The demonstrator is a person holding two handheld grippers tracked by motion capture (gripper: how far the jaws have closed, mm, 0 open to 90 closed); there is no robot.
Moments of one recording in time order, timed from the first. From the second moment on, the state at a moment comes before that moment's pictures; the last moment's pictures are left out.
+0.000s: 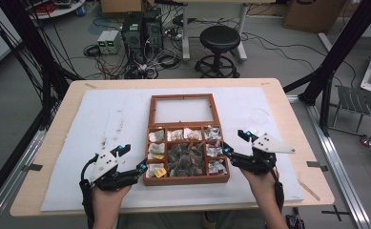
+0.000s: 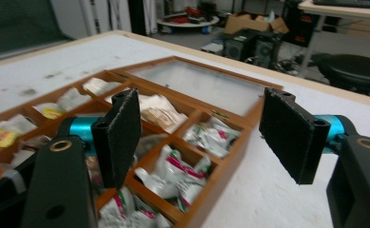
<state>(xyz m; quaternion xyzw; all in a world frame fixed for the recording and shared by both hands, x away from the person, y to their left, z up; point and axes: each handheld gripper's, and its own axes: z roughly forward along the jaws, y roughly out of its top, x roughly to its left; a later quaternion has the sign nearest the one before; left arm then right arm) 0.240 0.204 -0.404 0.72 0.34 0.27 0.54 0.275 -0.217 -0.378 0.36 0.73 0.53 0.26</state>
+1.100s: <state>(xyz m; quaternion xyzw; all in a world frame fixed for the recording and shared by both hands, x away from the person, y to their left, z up) 0.235 0.220 -0.404 0.71 0.35 0.26 0.55 0.349 -0.031 -0.389 0.19 0.90 0.38 0.08</state>
